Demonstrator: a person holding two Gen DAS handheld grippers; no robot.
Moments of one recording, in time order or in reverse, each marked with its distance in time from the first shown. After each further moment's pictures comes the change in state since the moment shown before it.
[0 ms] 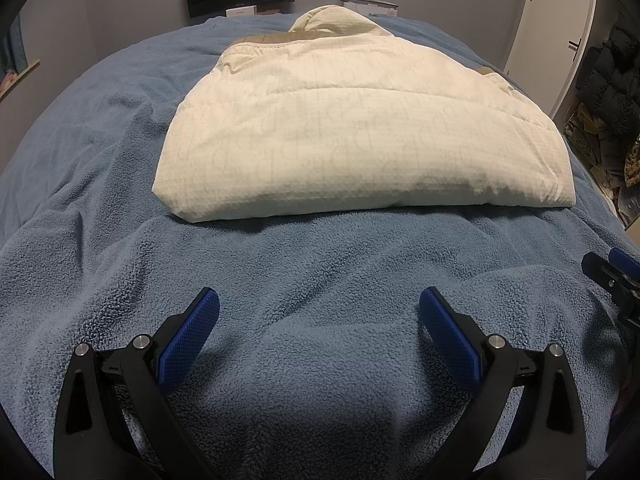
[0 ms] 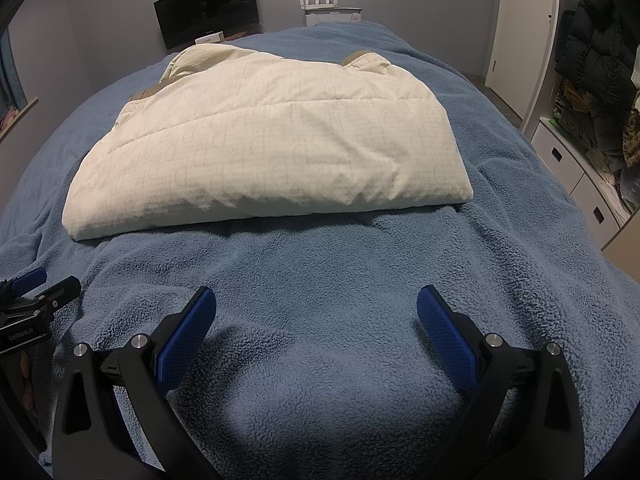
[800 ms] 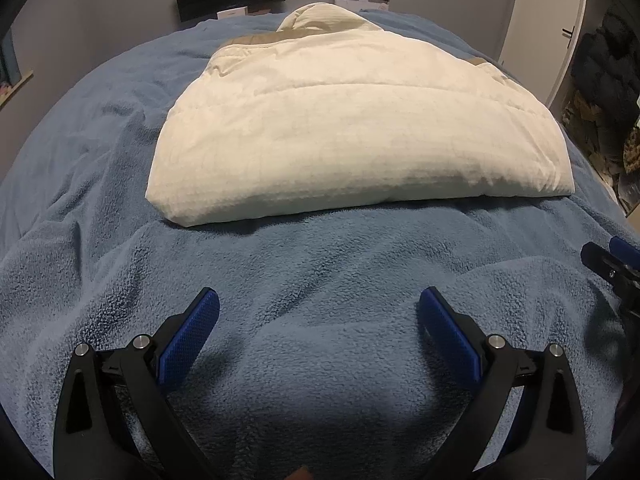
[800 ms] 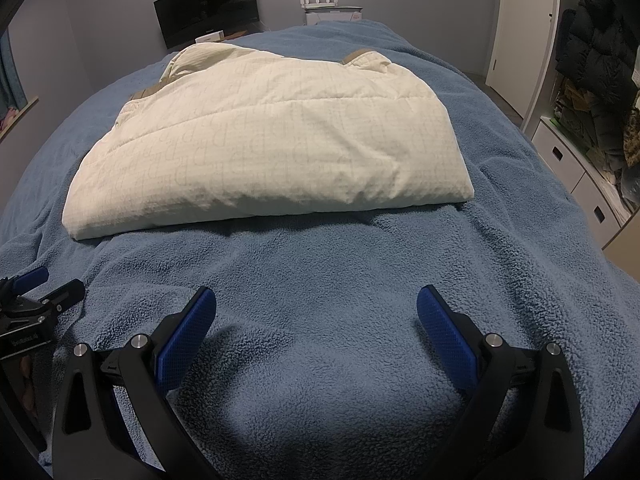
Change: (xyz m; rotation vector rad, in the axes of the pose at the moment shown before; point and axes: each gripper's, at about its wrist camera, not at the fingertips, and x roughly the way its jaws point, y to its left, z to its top) left arm 0.000 -0.011 -0.003 0.044 0.009 0.008; right arm 0.000 0.000 -0.001 0.000 0.002 0.001
